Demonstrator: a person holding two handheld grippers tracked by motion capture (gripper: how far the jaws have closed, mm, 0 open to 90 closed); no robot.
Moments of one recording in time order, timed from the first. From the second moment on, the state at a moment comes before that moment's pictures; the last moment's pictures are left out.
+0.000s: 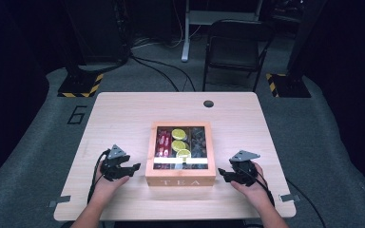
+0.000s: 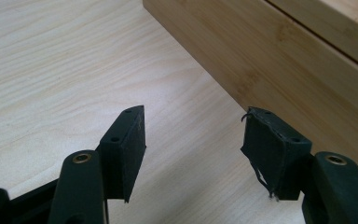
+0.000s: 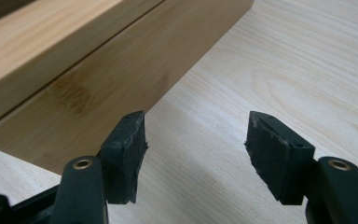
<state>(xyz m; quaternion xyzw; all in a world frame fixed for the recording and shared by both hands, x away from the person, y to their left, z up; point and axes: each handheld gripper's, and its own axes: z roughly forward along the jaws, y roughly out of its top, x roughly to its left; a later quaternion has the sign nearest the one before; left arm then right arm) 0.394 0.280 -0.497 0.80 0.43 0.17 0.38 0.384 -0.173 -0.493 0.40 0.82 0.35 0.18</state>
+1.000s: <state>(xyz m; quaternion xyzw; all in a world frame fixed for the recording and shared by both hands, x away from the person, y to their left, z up) 0.370 0.269 -0.472 0.79 0.40 0.18 0.42 0.366 -0.177 -0.466 0.40 0.81 0.41 0.16</state>
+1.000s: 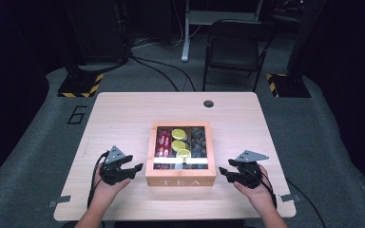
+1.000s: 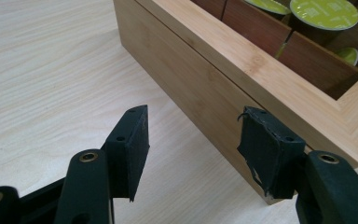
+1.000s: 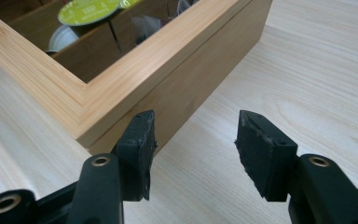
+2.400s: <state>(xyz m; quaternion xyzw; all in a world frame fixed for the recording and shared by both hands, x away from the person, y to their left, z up) 0.335 0.242 -0.464 0.81 0.34 0.15 0.45 0.335 -0.143 -0.461 0.32 0.83 0.42 0.15</state>
